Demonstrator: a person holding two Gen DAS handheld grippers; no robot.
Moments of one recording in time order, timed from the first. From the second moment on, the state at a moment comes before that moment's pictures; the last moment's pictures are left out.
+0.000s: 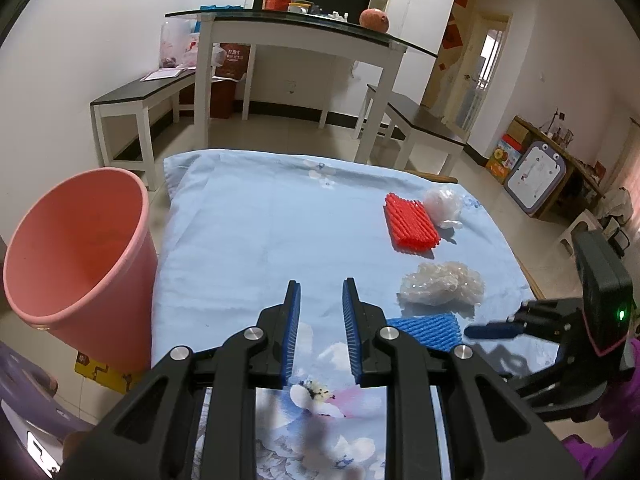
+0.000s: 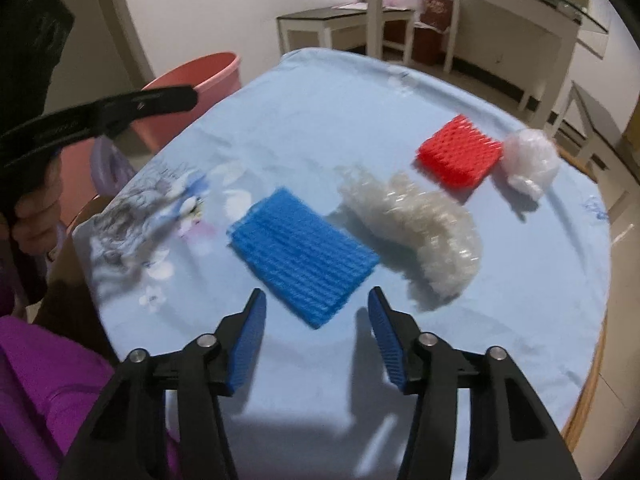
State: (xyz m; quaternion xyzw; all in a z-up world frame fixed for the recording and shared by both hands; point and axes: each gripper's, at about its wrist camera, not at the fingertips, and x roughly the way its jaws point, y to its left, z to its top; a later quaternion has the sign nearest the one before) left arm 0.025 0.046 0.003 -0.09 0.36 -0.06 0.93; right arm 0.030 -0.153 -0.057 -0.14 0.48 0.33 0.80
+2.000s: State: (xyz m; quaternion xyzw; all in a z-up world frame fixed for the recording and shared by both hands) left arm 0.045 0.029 -0.053 -0.12 0.48 -0.01 0.87; right arm 0.070 -0.182 -0.053 -0.07 0.45 0.30 0.84
